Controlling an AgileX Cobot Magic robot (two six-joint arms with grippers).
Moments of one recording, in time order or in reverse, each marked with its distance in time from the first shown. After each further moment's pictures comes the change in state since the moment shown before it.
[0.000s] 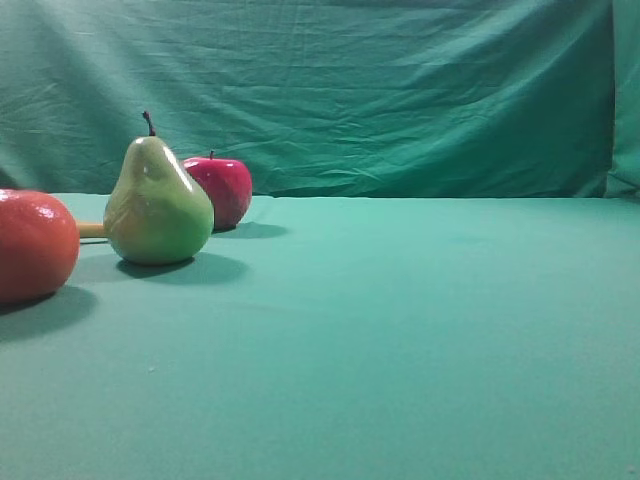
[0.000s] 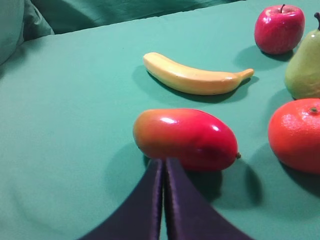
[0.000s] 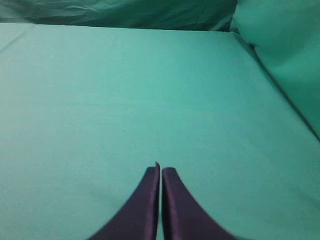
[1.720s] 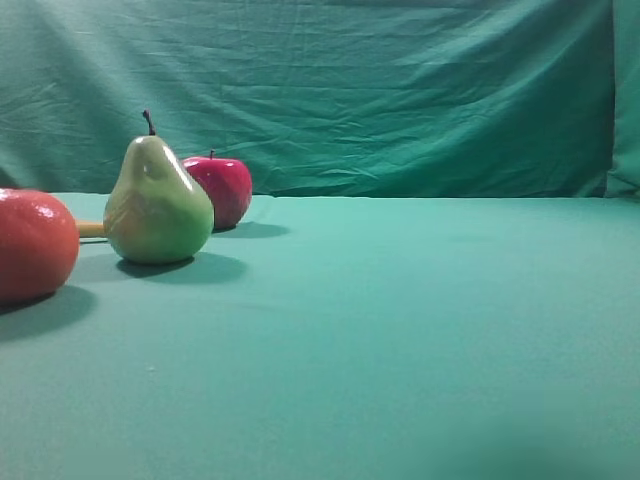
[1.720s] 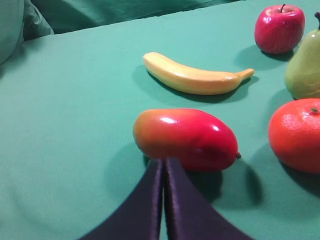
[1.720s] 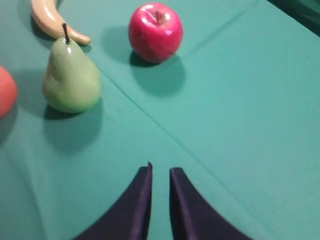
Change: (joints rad) left arm 0.000 0.000 0.000 0.000 0.000 0.000; right arm 0.630 1.510 -1.065 0.132 0.112 -0.408
